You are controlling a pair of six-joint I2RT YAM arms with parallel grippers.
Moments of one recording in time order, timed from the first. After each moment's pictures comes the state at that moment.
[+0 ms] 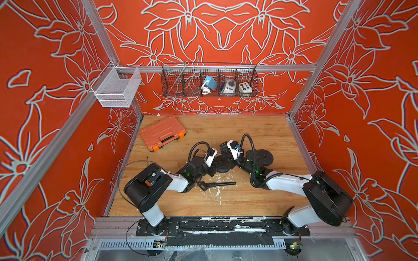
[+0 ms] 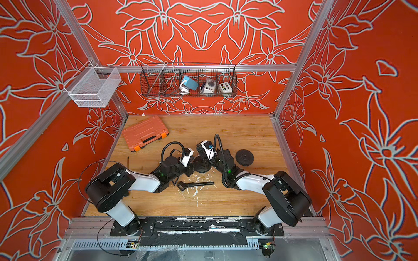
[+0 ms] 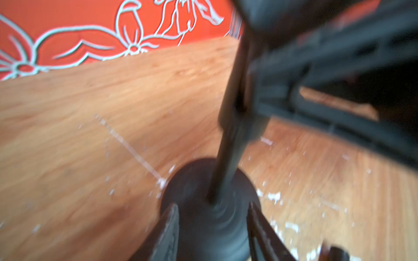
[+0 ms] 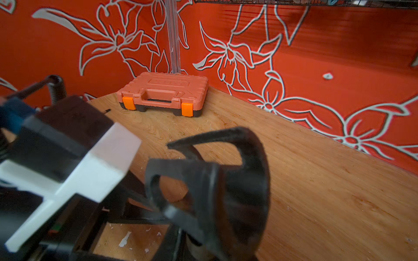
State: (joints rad) left arm -0.63 1.62 0.47 0.81 0.10 -0.08; right arm 0.73 1.47 0.57 0.71 -0.08 -0.05
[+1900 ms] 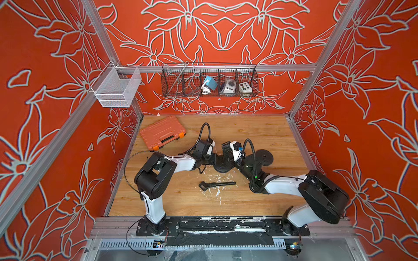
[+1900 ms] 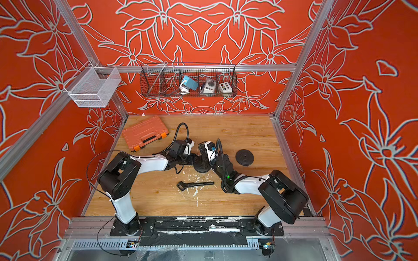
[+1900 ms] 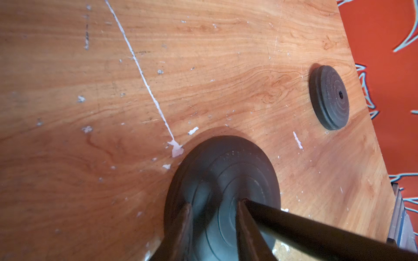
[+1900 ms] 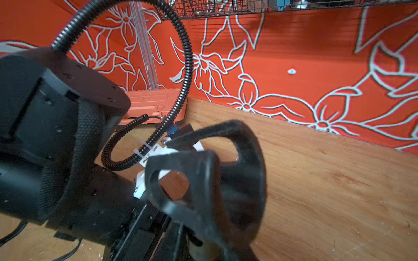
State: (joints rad) left arm -0.52 1.83 0.93 0.10 0.30 -0.49; right arm 0.80 1.50 0.51 0.86 0.17 0.07
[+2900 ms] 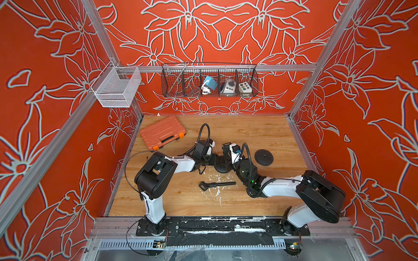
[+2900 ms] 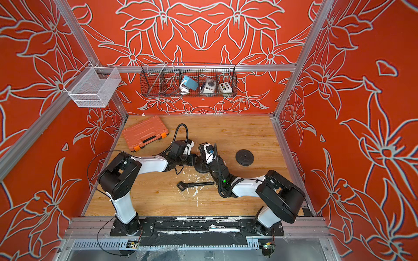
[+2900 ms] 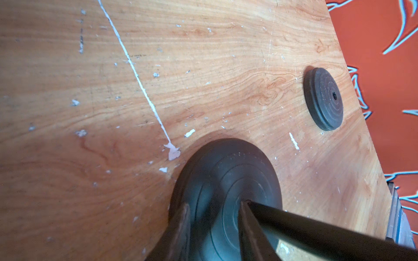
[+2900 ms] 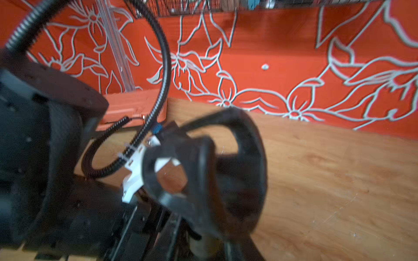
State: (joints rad) left arm -0.52 1.83 0.91 0.16 0.31 -0.49; right arm 0.89 1.52 0.51 0.83 0.36 0.09
